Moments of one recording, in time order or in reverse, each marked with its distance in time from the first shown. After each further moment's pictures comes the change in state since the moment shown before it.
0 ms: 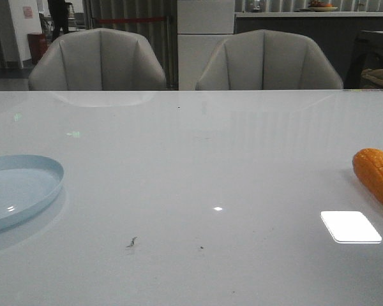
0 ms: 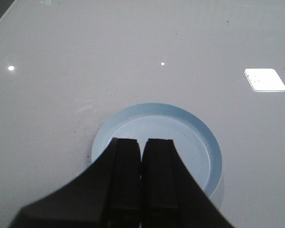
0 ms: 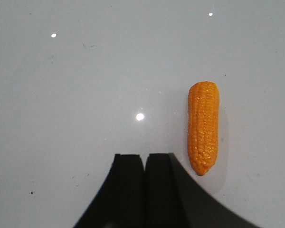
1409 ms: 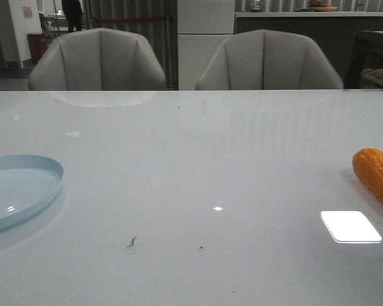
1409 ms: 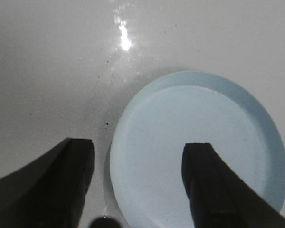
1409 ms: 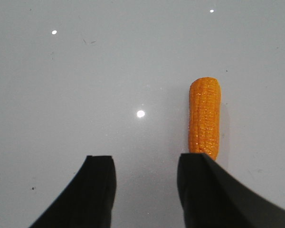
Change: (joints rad) left arm 0.185 0.795 -0.473 -0.100 0.253 -0.122; right arm 0.000 0.001 0.000 0.002 0.017 0.000
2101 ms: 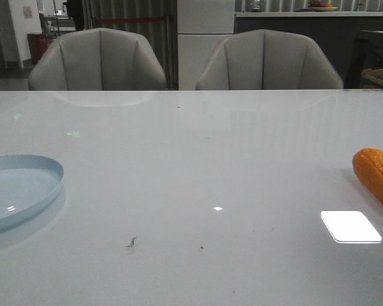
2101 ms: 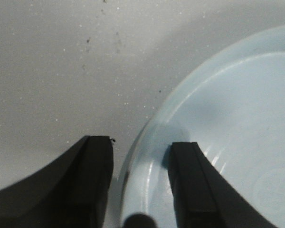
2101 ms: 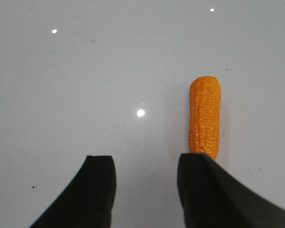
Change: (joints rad) left arm 0.000 0.447 -0.241 0.055 0.146 0.000; right arm 0.000 0.000 0.000 0.000 0.005 0.000
